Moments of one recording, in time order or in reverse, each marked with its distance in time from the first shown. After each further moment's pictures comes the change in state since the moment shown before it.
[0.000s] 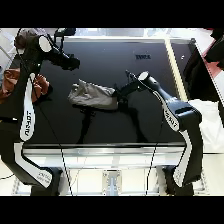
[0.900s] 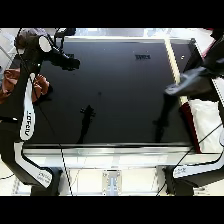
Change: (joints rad) left arm 0.002 -0.003 0.000 0.000 -0.007 0.003; right arm -0.785 0.475 0.185 -0.625 0.466 0.017
